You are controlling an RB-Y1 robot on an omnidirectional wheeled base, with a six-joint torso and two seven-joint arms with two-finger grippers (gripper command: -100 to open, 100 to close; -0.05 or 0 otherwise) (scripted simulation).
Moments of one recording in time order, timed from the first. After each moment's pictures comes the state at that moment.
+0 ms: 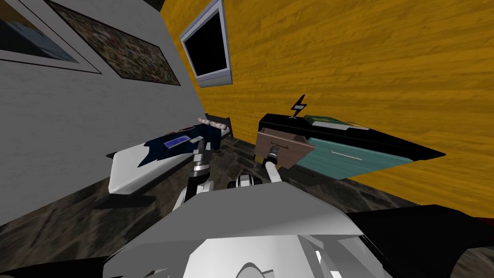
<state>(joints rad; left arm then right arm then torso) 0.53 0.05 -0.07 -2.22 -0.11 -0.44 0.17 0.15 0.00 0.06 -1.66 1.95 0.64 1.05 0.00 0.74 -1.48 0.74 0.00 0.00</state>
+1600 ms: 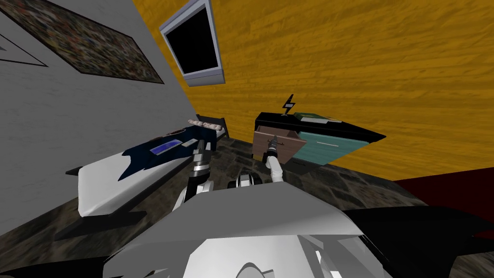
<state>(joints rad) 0.53 0.05 -0.07 -2.22 -0.11 -0.44 0.17 0.08 0.04 -0.01 -1.80 1.69 0.43 1.38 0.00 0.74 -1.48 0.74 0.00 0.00</state>
